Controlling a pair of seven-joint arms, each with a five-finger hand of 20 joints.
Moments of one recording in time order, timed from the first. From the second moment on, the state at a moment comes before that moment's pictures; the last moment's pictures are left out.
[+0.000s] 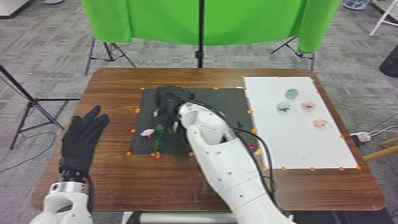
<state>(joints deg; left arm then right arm) 122.1 -67.4 -95.6 -113.9 50.4 7.7 15.8 -67.8 -102.7 68.1 -68.3 -168.2 -13.6 -6.7</state>
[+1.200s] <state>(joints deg) 123.1 -68.1 -96.1 -114.1 50.5 7.5 14.8 -68.6 -70.0 70.8 -114.5 -135.9 -20.4 17.2</state>
